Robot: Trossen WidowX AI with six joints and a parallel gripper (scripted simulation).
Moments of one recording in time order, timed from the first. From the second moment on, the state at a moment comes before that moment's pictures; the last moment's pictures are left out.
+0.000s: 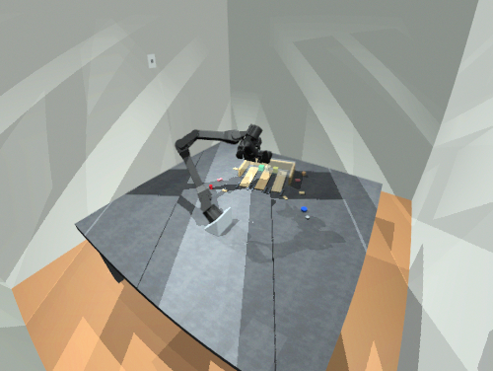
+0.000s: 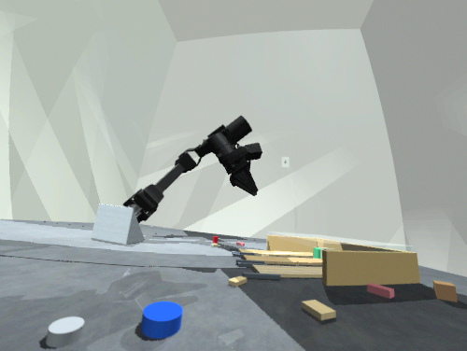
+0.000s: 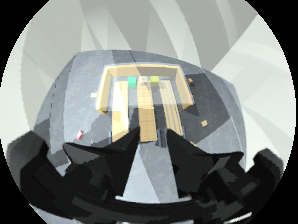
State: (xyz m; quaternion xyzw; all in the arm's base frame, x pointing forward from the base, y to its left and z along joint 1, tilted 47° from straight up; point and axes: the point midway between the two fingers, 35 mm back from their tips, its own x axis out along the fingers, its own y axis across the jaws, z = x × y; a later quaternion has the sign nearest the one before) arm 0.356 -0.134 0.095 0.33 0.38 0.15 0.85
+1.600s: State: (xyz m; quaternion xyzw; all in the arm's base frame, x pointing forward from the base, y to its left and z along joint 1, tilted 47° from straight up) arm 0.398 -0.052 0.006 0.22 0.61 0.33 0.69
